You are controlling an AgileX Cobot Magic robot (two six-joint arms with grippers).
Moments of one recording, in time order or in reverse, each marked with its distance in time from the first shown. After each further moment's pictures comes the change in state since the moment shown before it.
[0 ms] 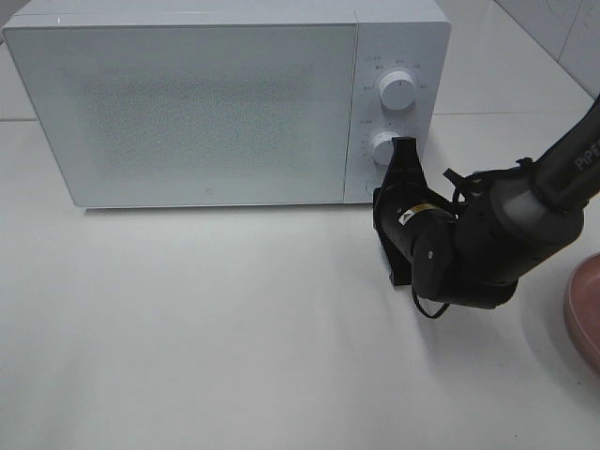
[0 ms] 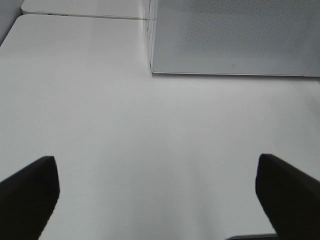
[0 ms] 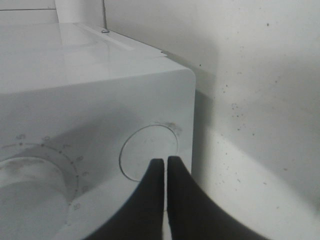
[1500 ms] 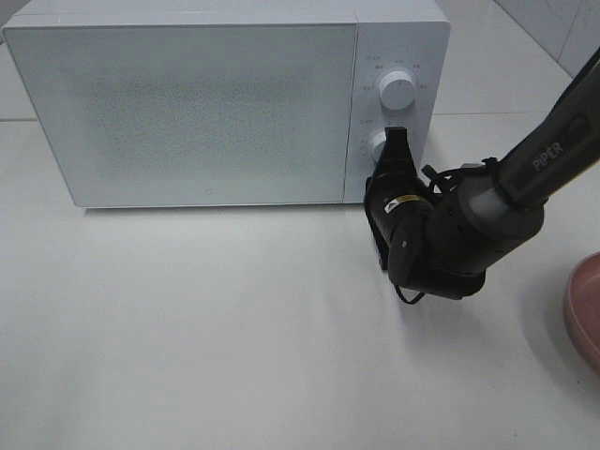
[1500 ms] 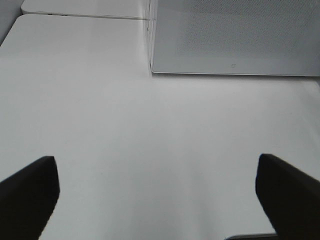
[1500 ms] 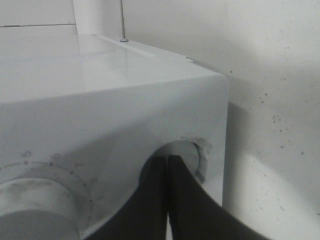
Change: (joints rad) left arm 0.000 0.000 0.000 0.000 0.000 0.000; right arm 0.000 0.067 -0.112 0.081 -0.052 -0.048
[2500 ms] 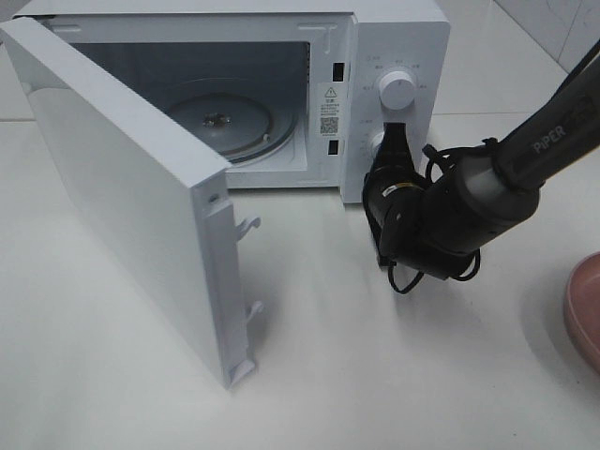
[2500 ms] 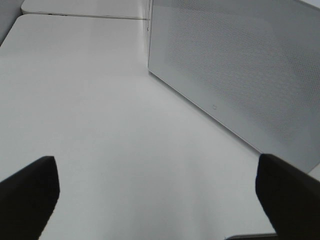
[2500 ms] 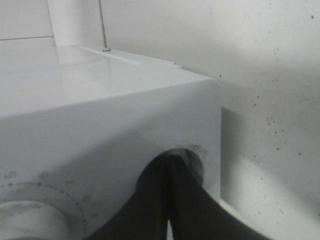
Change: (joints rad) left arm 0.000 0.000 0.000 0.000 0.000 0.000; right arm -0.012 -0.015 -0.062 0.107 0.122 -0.094
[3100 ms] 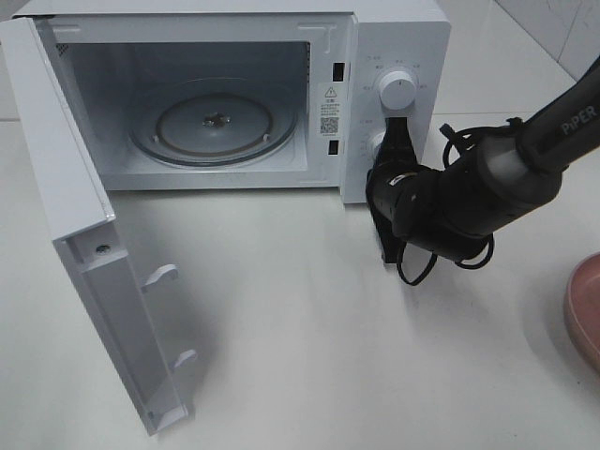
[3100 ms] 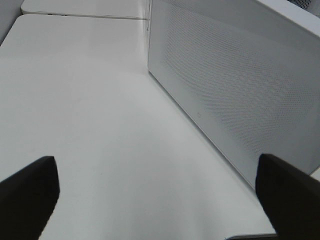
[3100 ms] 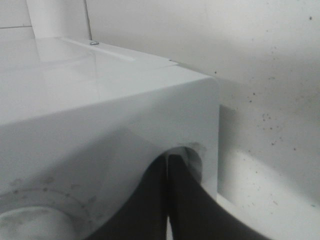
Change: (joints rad) left arm 0.000 0.000 0.000 0.000 0.000 0.000; right arm -0.024 -0.060 0.015 -0.028 0.131 -0.033
